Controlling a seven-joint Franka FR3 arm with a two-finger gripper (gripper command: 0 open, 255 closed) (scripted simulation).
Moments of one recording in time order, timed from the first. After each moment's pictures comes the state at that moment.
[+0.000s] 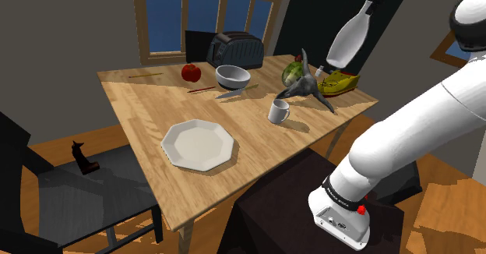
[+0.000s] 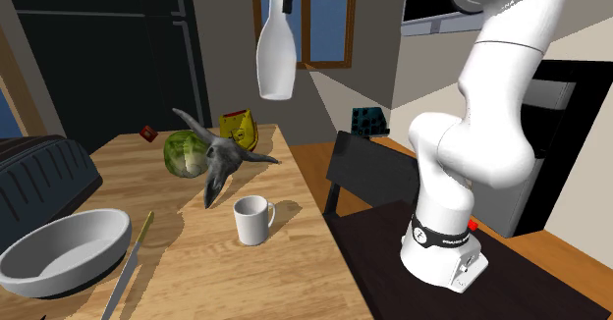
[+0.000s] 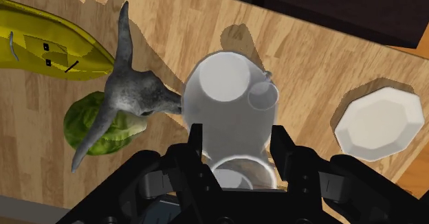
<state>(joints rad) -0.14 -0.28 -0.64 -1.41 -0.09 1.26 -0.91</state>
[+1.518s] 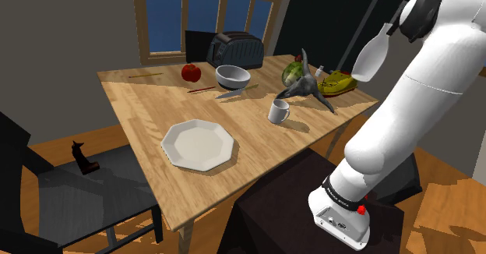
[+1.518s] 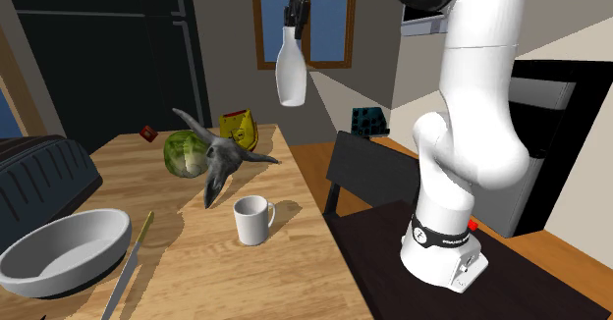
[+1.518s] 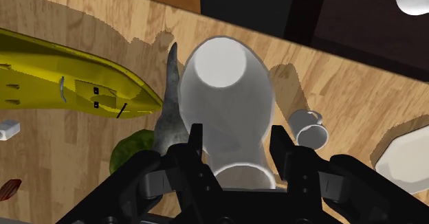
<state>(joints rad) -0.29 0.06 -1.04 -1.27 0.17 1.33 -1.40</state>
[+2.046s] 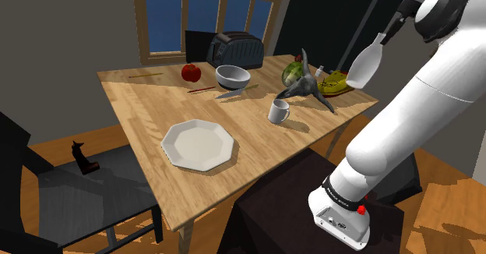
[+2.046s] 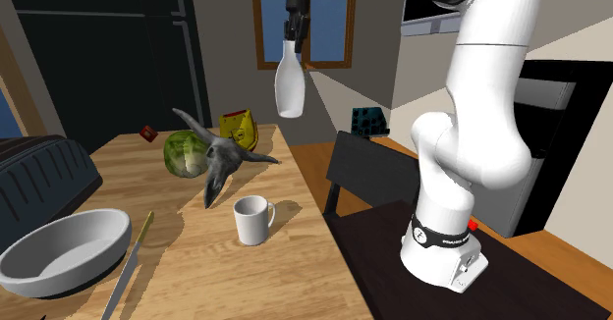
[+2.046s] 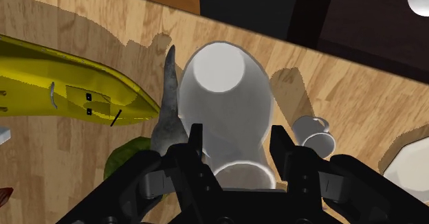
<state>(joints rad) -0.24 -0.05 -1.00 -1.46 0.07 1.47 -1.34</state>
